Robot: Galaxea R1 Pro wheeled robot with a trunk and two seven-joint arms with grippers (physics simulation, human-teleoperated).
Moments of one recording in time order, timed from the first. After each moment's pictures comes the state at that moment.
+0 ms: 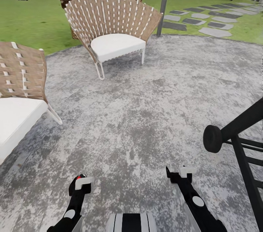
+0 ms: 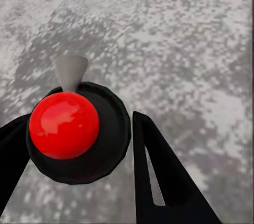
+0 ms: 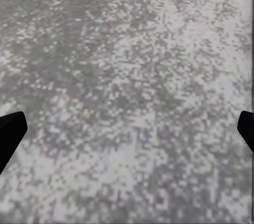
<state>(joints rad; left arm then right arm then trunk) -0.45 -0.02 0.06 -0.41 -0.09 -0.49 0.18 -0.35 -0.02 0.00 -0.83 0.00 -0.19 0.00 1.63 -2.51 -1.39</state>
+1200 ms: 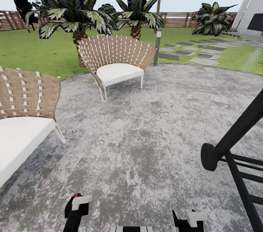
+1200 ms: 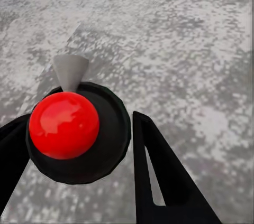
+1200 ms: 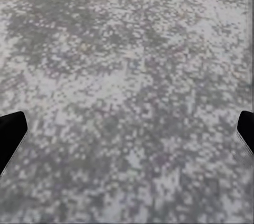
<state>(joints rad) -0.33 -0.02 0.06 -0.39 -0.09 -0.49 0.19 -0.16 -0.04 0.00 -0.57 0.00 -0.41 0.00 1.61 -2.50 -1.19</state>
